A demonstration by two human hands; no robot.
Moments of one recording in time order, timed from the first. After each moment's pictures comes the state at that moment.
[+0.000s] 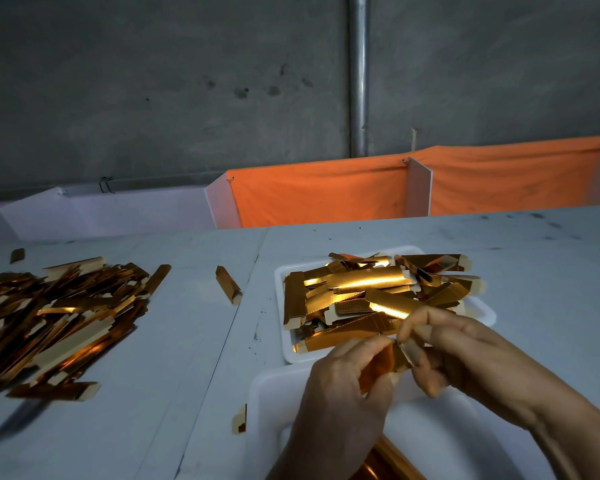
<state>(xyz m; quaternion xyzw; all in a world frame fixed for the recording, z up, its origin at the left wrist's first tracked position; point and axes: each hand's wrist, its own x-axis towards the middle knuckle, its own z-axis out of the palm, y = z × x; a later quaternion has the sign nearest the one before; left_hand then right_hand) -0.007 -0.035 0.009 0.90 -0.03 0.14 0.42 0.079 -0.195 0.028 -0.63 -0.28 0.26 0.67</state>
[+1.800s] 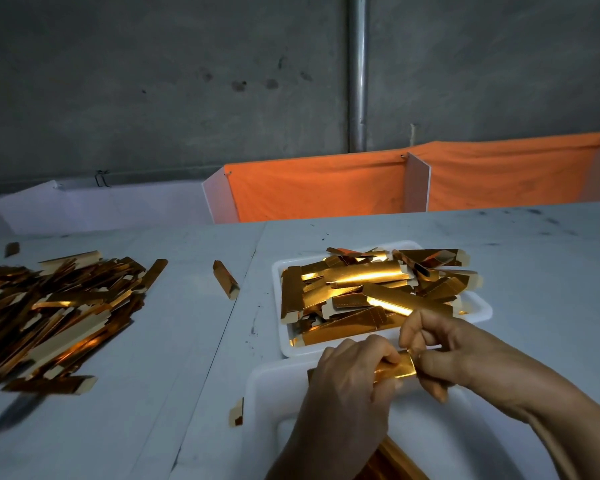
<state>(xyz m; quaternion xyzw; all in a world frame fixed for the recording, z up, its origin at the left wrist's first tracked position) -0.006 -0.043 0.000 0.92 -0.11 0.21 0.31 0.083 -0.199 0.026 -0.74 -0.28 0.25 0.55</state>
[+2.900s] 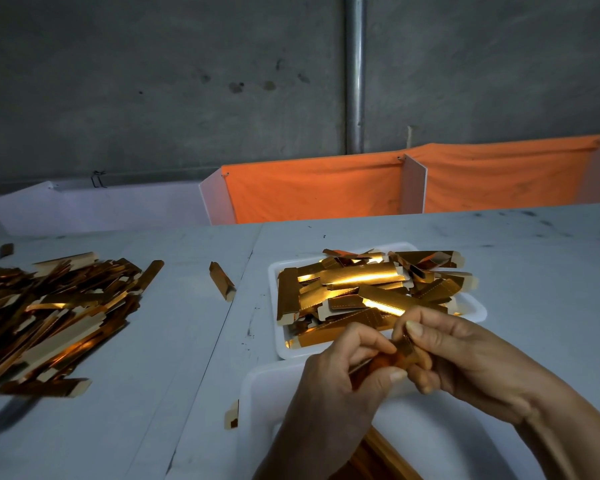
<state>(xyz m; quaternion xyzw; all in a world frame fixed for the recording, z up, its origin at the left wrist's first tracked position) -0.013 -0.034 0.018 0.82 -0.09 0.13 0.55 0.082 -0.200 0.024 -0.54 -0.25 0.34 0.73</state>
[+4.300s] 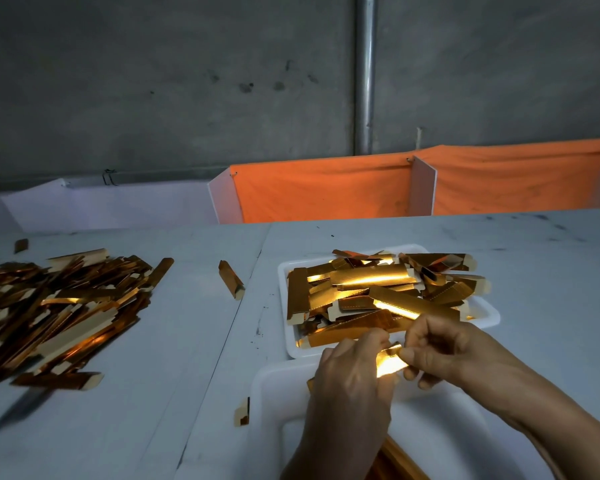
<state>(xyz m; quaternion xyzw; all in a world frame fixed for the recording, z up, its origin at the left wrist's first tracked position) -0.002 -0.046 -0.003 0.92 -0.03 0.27 0.30 0.075 -0.190 0.025 -0.77 -0.24 0.18 0.56</state>
